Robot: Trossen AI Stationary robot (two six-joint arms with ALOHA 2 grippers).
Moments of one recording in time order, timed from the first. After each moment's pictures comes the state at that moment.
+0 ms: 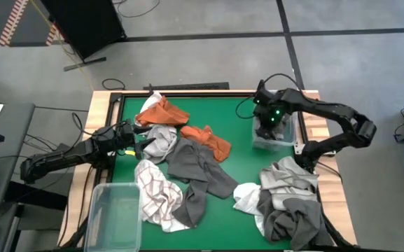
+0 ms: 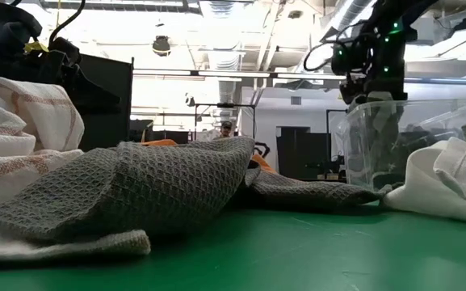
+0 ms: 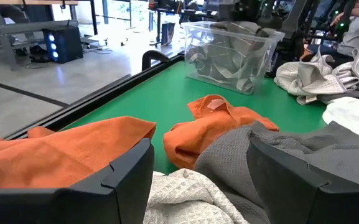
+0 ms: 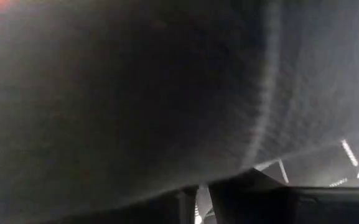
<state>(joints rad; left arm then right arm) 0.33 0.15 0.05 -0.04 -0.07 -0.08 -0.66 1.33 0.96 -1.09 -0.03 -0.05</state>
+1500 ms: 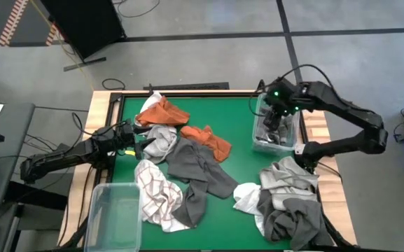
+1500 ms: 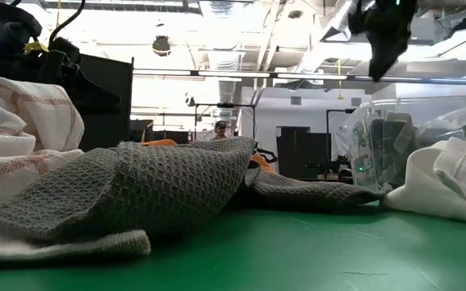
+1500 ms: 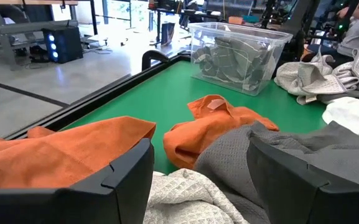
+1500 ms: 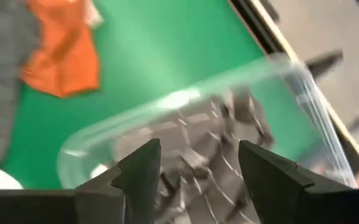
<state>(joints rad) 0.33 0.15 0.05 -0.04 -0.07 -0.08 -0.45 1.15 1.31 -1.28 0.16 0.08</state>
